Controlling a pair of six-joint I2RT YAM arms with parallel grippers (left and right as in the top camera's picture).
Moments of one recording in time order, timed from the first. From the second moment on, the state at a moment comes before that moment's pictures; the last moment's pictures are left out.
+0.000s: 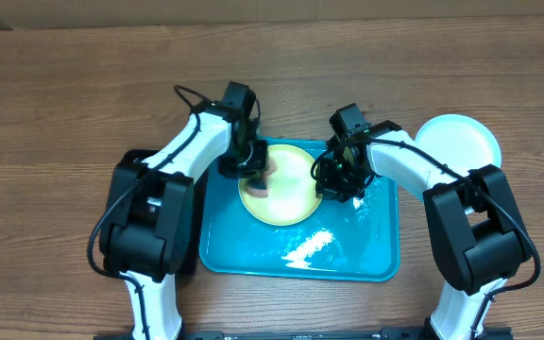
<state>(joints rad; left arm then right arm) -0.34 2.07 1.41 -0.81 0.31 -0.29 0.39 1.97 1.22 -0.75 -0.41 0.52</state>
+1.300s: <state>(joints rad) -0.41 2.09 1.44 -1.09 0.26 -0.36 0.39 1.97 1.22 -0.75 -0.41 0.52</state>
